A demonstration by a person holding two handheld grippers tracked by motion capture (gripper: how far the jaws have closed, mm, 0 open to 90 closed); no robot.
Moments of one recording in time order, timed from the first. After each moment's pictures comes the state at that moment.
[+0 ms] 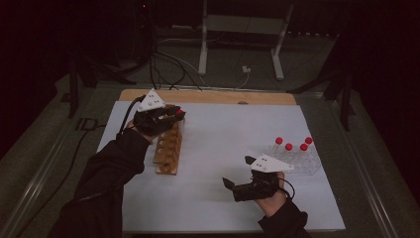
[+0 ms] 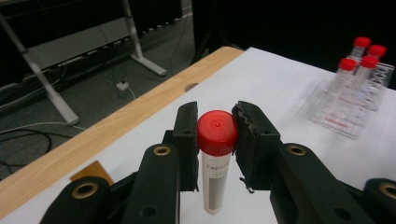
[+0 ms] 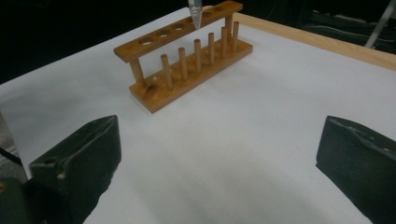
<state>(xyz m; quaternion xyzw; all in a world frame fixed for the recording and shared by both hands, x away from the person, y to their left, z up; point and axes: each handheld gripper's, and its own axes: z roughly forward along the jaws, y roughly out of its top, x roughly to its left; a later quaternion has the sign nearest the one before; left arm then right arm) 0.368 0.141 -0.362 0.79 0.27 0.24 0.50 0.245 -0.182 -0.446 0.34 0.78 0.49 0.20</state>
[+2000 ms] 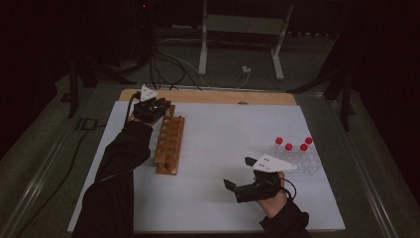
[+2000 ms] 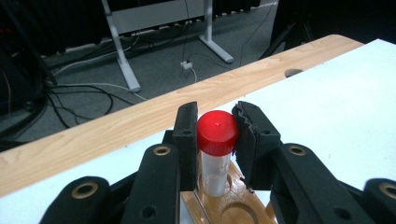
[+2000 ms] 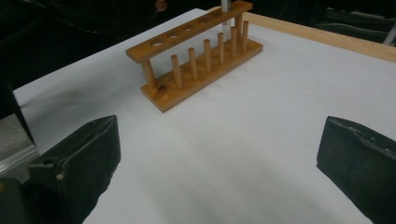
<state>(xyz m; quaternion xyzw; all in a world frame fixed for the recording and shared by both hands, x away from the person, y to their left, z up) 0.457 0.169 -0.435 0.74 0.40 0.30 0.46 0.244 -0.187 -0.446 0.33 0.78 0.51 0.17</state>
